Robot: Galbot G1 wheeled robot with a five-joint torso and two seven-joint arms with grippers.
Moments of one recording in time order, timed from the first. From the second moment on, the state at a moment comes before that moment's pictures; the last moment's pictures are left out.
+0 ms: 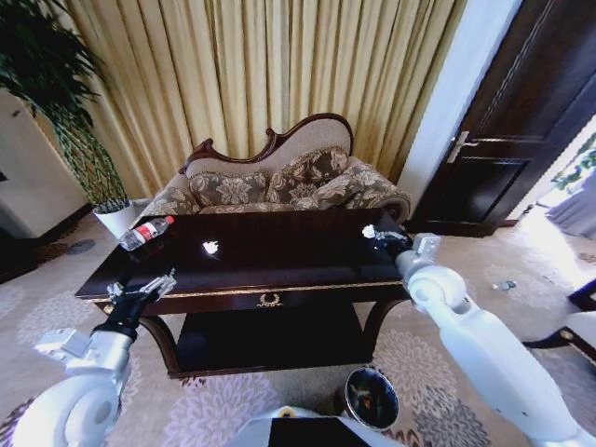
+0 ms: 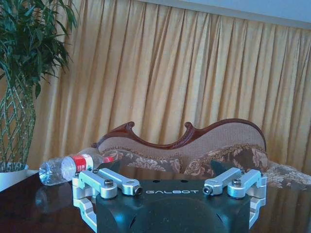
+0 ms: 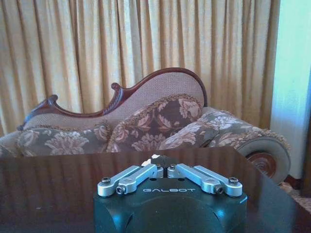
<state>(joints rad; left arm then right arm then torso) 1.70 -1.29 -0.98 -2.46 -0.66 0.31 -0.03 -1.02 0.82 0.40 2.05 0.92 -0.45 0.44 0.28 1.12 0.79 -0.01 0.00</state>
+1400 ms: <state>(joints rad) 1.67 -1.27 -0.95 -2.41 -0.65 0.28 -0.02 -1.28 0.94 0.44 1.96 0.65 -0.45 0.28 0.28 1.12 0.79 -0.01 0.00</state>
